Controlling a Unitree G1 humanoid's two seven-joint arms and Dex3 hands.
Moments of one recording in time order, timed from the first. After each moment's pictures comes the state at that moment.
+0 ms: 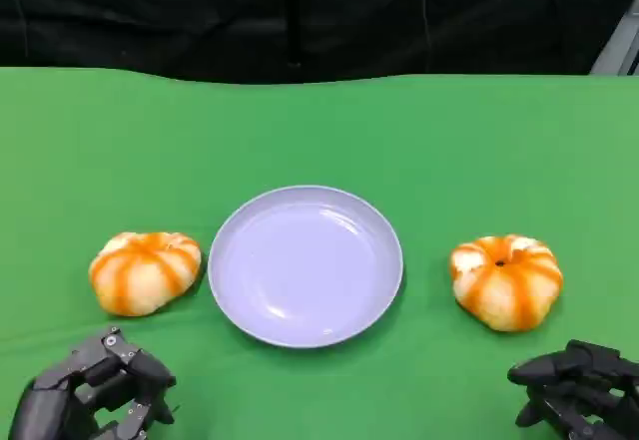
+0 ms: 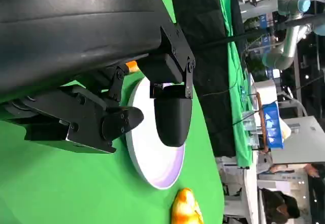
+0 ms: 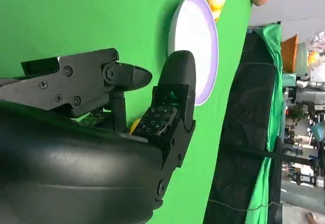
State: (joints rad) left arm 0.25 0.05 0.13 0.26 -0.21 -0.62 -0.31; right arm 0.24 -0.08 -0.07 0.25 0.18 -0.50 0.36
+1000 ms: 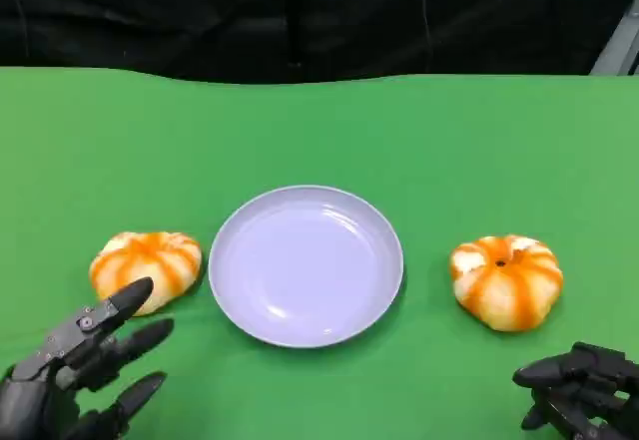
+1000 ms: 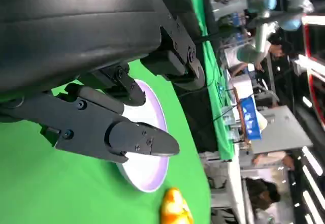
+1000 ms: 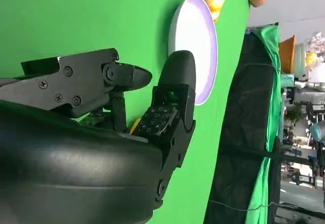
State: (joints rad) left arm 0.19 0.08 0.18 0.34 -0.20 -0.77 -0.38; right arm 0.23 -0.09 -0.09 0.27 0.19 -0.51 0.39
